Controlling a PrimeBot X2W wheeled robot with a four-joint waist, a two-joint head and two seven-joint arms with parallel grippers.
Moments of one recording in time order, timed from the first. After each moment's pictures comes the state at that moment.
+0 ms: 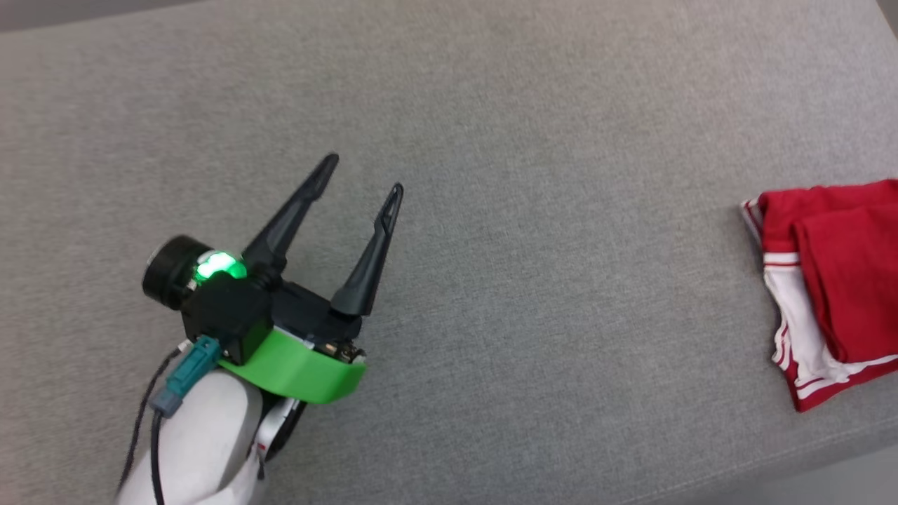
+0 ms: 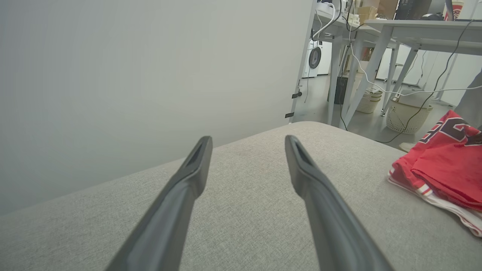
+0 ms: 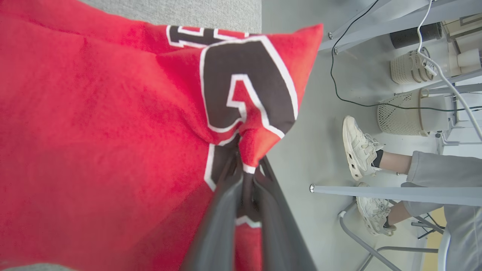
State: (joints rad) left arm -0.30 0.31 -0.35 -0.12 -0.28 -0.13 -0.25; right arm -0.35 -0.86 0.16 0.35 0.30 0.13 0.33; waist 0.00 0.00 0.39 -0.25
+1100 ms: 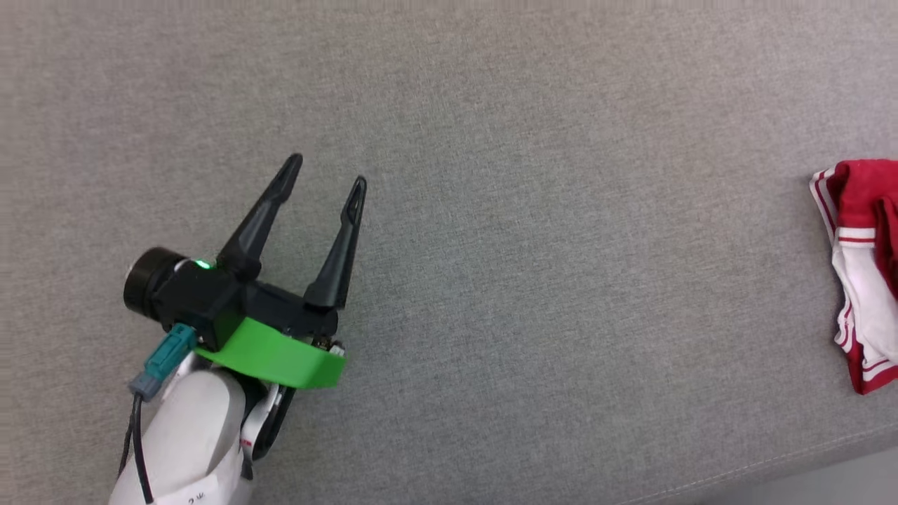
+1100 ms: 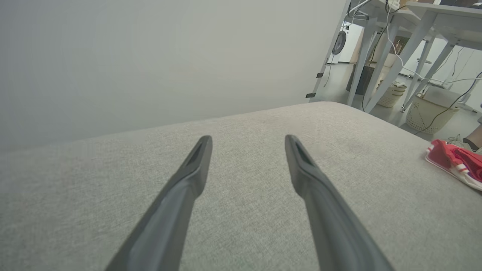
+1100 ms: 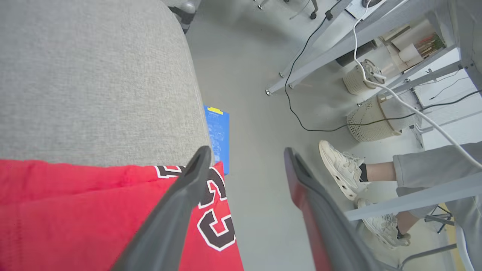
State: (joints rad) left arm -0.31 0.32 -0.31 -0.08 -0.33 -0.10 -0.25; right arm -0.62 -0.73 -0.06 0.64 0.17 0.13 0.06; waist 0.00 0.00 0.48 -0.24
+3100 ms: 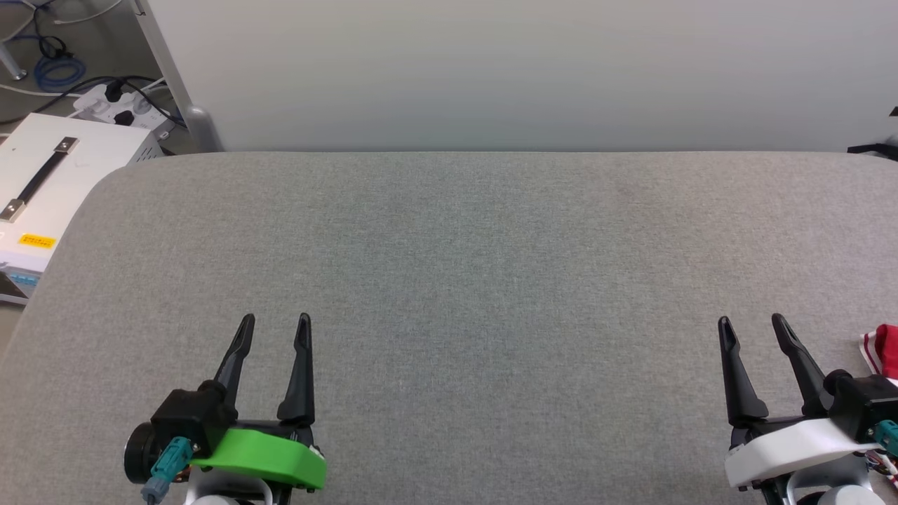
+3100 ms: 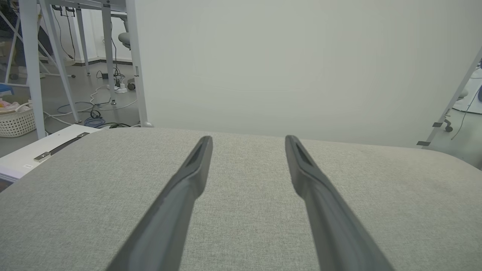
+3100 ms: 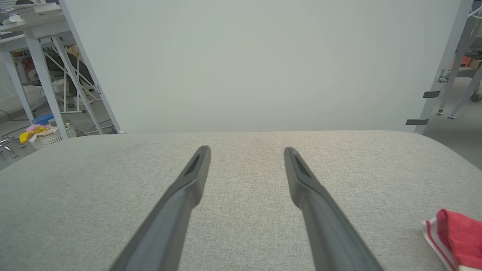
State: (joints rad) left arm 0.01 0.07 -0.02 0.06 -0.20 -0.13 -0.26; right arm 0.02 -0.14 0.01 0.07 0.25 0.13 -0.23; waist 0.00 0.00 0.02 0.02
